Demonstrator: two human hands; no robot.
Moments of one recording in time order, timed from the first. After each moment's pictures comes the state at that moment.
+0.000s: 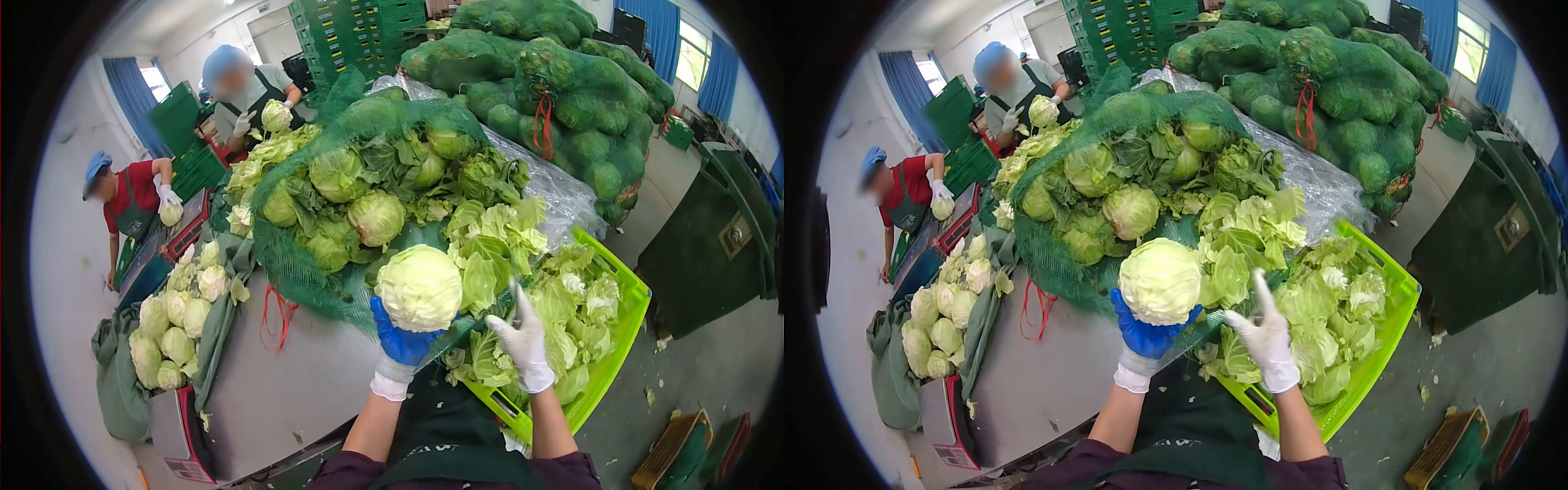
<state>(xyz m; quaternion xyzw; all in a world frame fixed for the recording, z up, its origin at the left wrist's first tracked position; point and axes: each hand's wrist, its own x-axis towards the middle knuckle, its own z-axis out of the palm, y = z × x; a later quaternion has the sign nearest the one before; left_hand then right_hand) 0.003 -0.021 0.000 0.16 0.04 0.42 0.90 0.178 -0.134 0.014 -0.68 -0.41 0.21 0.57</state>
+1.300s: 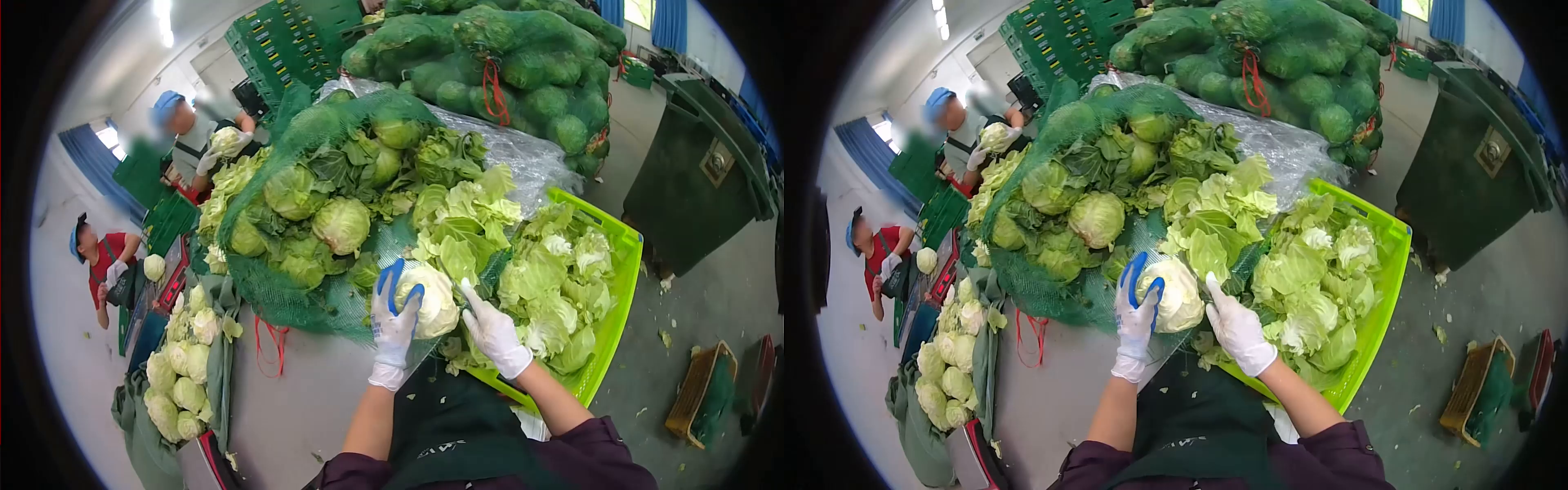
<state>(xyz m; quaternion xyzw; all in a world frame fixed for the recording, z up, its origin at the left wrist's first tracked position) 0.022 0.003 0.001 0.72 0.31 0.45 0.42 0.160 -0.131 -0.032 -0.75 -0.53 0.08 0.38</state>
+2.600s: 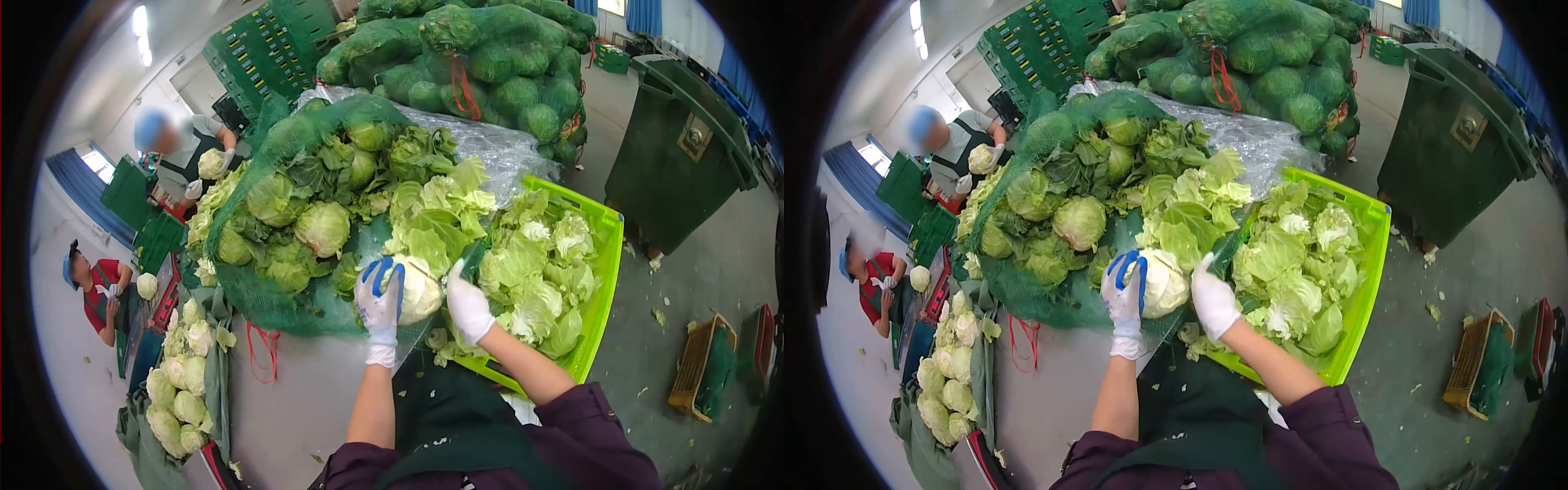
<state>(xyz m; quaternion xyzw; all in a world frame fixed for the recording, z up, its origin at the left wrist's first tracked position) 0.040 0.010 -0.016 0.74 0.36 0.50 0.27 0.167 -0.093 -0.066 -0.83 -0.50 -0.02 0.23</state>
